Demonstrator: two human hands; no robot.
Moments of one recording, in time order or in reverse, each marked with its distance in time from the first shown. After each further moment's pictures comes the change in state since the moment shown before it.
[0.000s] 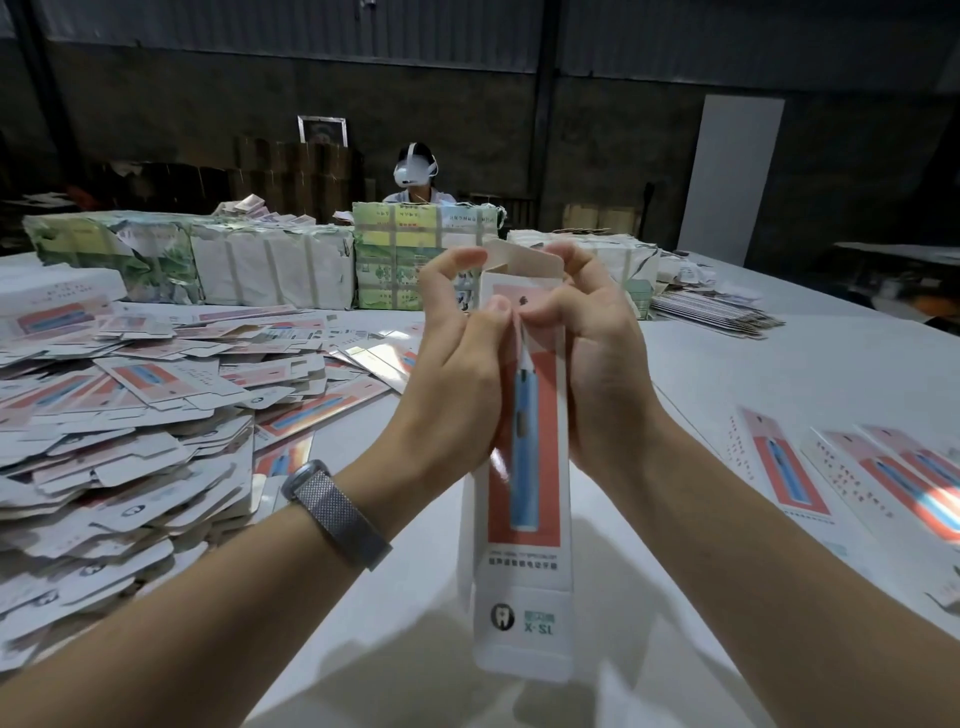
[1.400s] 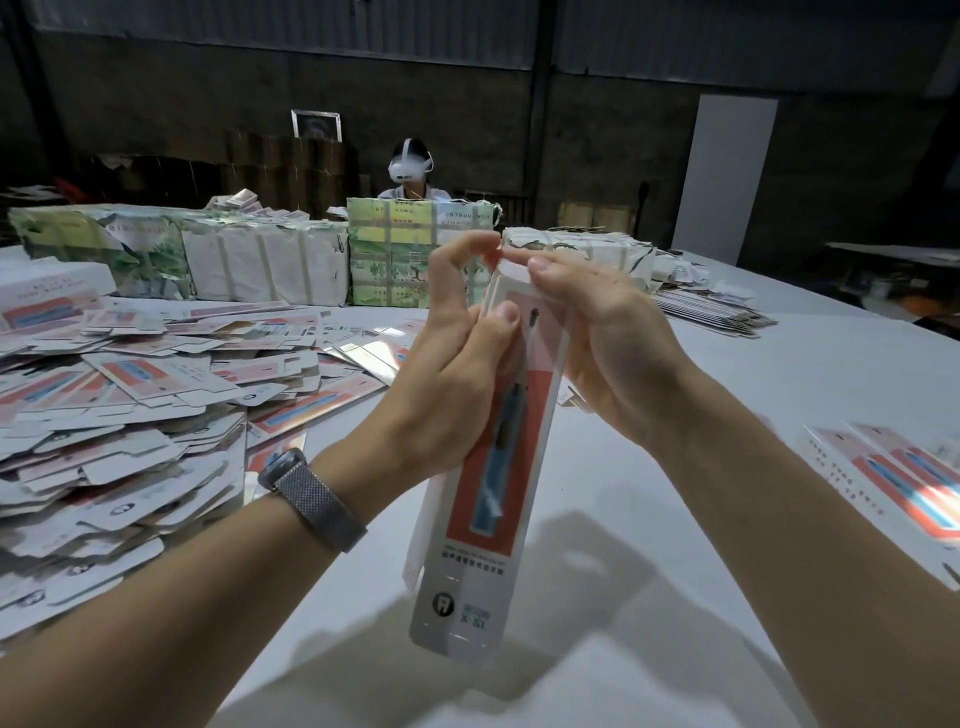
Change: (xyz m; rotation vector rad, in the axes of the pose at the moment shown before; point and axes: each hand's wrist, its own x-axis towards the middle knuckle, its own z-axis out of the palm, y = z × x) left_hand 0.005 0.001 -0.013 0.242 -0.182 0.147; right_hand 0.011 -0.019 -0.018 -0.328 -0.099 0.104
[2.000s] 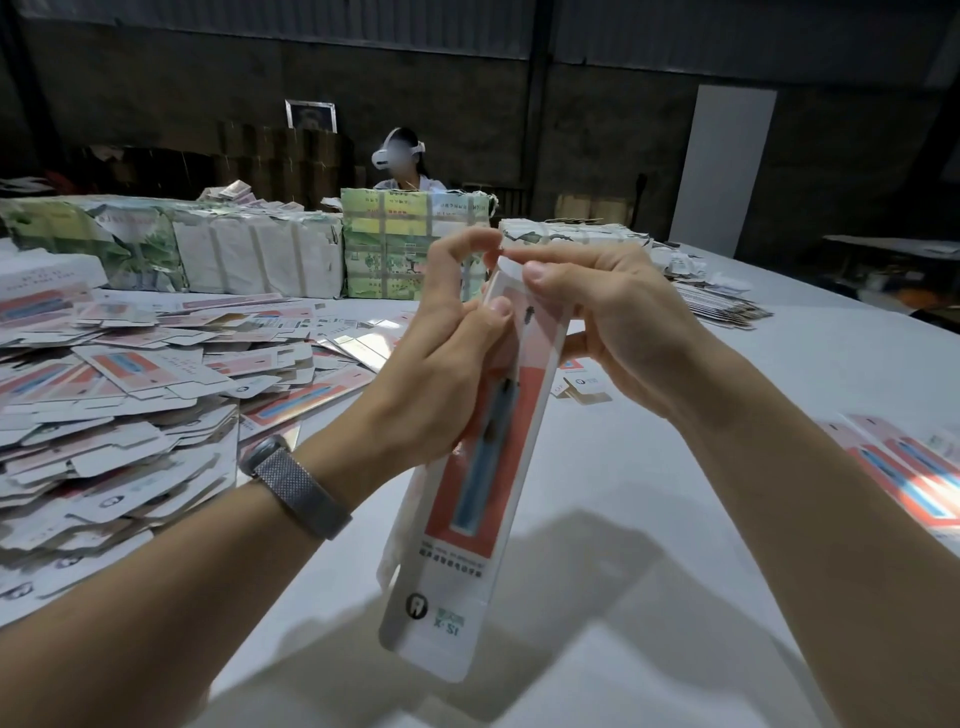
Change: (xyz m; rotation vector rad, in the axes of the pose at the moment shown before) left_hand 0.000 -0.001 -0.001 -0.142 -0.054 -0.055; right_hand 0.000 -0.011 -0.016 -0.206 -0.070 -0.015
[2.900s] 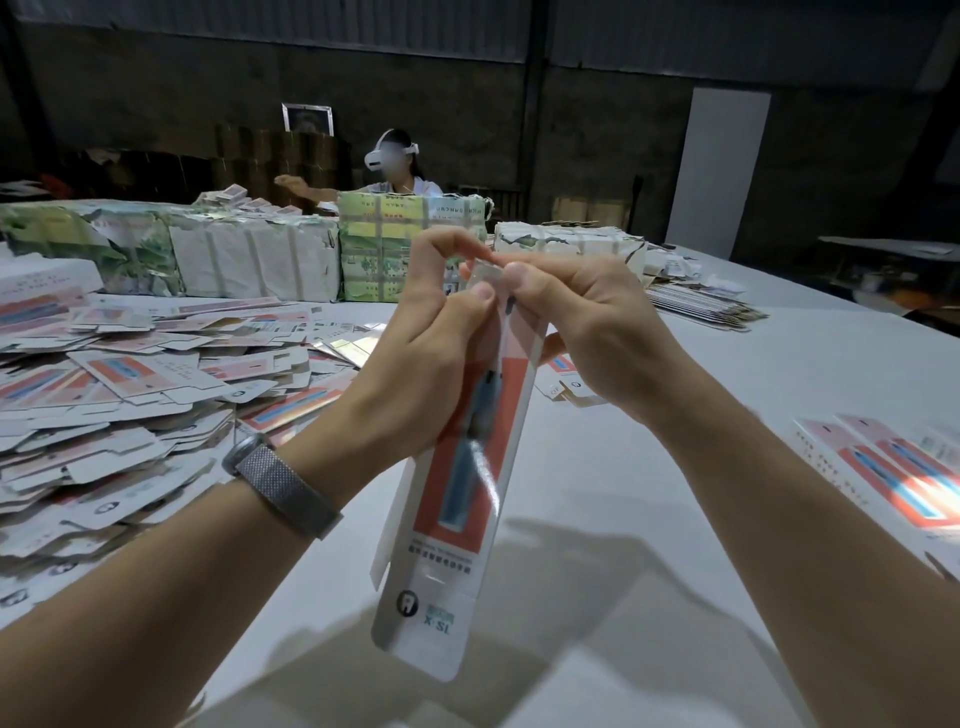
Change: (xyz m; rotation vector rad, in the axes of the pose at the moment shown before) left_hand 0.005 0.009 -0.004 0.013 0.058 -0.074; right_hand -0.006 -0.001 0.013 -0.136 -0.002 -0.213
